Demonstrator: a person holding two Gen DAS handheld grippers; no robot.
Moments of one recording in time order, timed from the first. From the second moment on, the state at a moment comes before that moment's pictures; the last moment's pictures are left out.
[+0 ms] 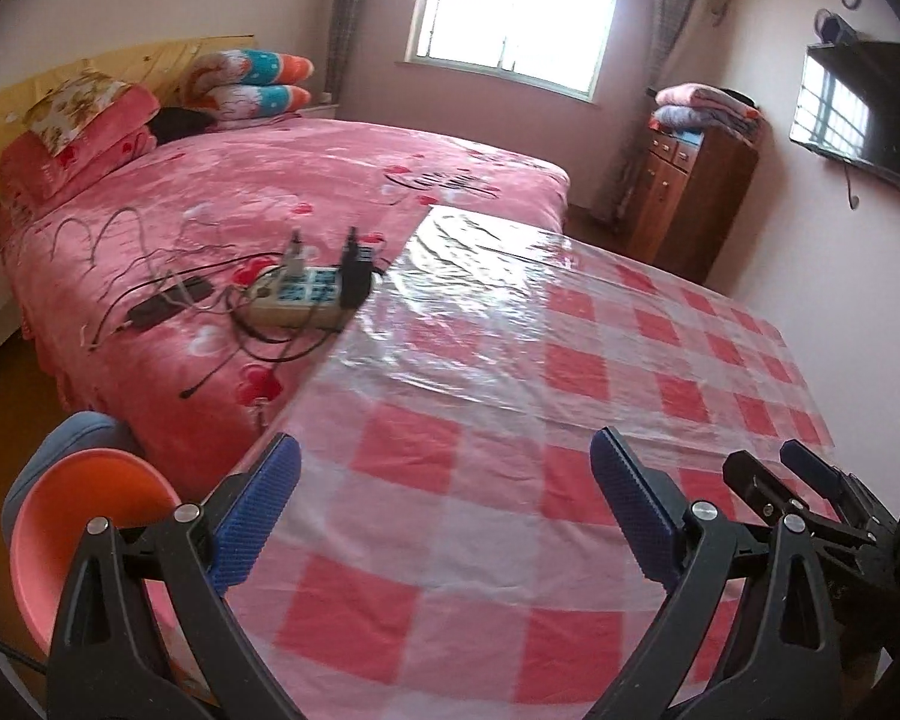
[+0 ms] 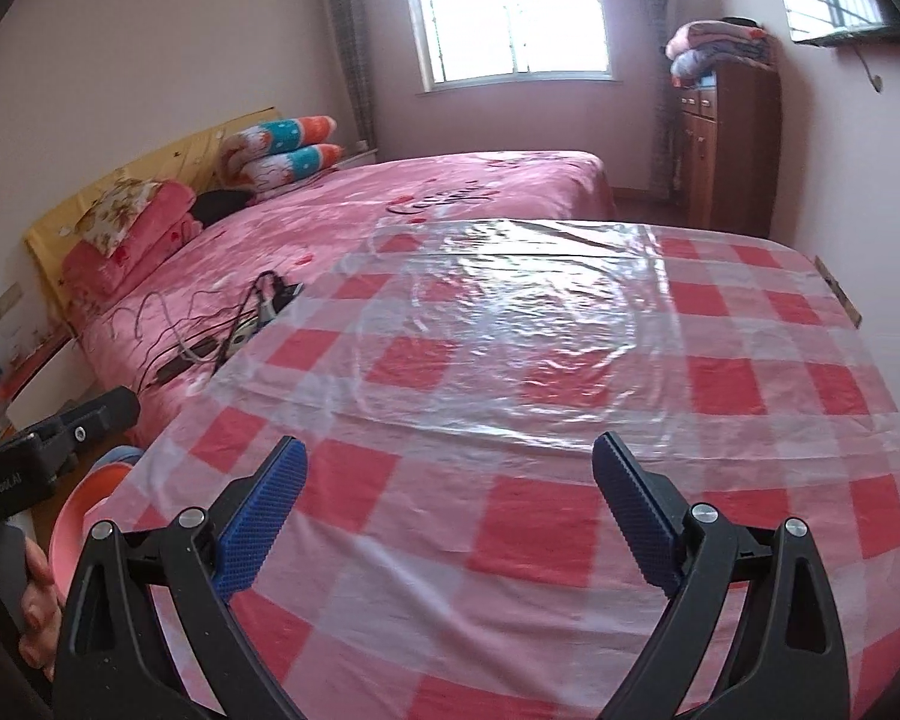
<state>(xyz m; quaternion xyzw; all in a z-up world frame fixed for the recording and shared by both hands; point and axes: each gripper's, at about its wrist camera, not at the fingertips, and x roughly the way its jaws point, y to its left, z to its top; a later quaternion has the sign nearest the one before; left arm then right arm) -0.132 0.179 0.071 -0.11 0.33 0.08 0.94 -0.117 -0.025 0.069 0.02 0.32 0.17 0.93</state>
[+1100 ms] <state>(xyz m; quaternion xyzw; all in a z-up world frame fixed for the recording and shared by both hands) -0.074 0.055 0.069 -0.05 0.35 0.02 0.93 -0.104 -0.128 0.069 0.05 0.29 0.05 0.95</state>
